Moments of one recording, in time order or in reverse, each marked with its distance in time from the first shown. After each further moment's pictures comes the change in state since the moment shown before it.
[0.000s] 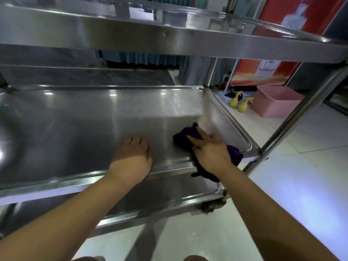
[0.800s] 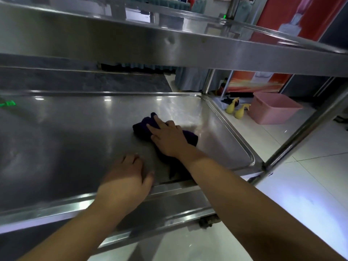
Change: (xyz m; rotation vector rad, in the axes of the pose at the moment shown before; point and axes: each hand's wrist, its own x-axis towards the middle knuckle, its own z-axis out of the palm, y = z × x) left_hand -0.003 0.002 0.004 -0.056 -0.041 -0.073; right_hand 0.122 -0.067 0.013 -0.029 -0.104 -0.222
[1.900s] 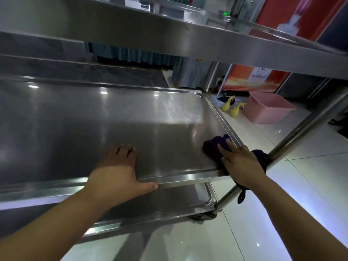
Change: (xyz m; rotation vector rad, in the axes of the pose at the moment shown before) left_hand -0.005 0.014 -0.017 0.124 -0.089 0.040; right_hand -0.166 0.130 -0.011 -0.329 0.015 0.134
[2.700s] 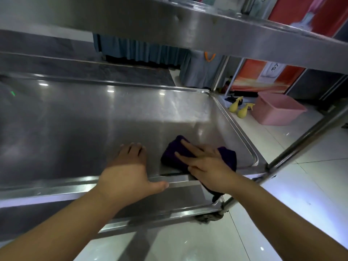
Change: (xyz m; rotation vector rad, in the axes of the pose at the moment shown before) left_hand 0.000 -0.001 0.002 -0.047 -0.019 -0.007; right_hand 0.022 -0.086 -0.018 0.456 -0.059 -0.278
